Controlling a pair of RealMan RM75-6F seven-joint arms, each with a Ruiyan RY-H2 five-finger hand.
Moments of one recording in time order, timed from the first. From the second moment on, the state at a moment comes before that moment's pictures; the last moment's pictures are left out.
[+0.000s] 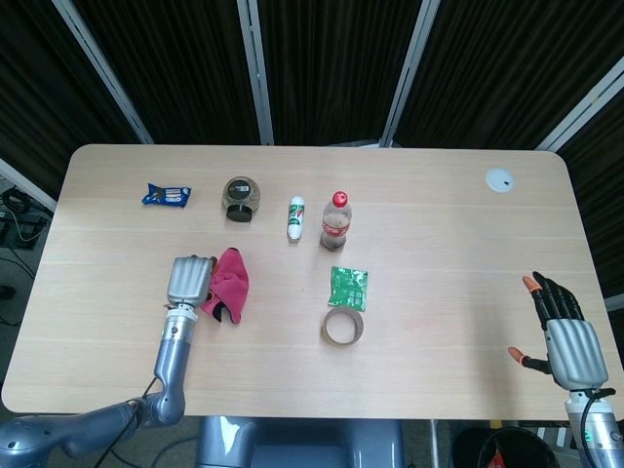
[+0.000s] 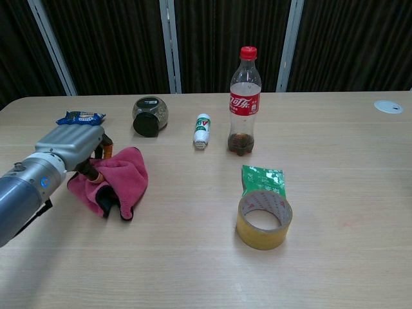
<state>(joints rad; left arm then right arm) -0.64 -1.92 -0.27 -1.12 0.96 1.14 0.69 0.10 -1.15 0.06 -1.61 -1.50 1.45 0.04</state>
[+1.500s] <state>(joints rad) -0.67 -2.05 -0.22 -1.32 0.93 1.15 0.75 0.09 -1.15 0.06 -1.61 -1.50 1.46 0.05</state>
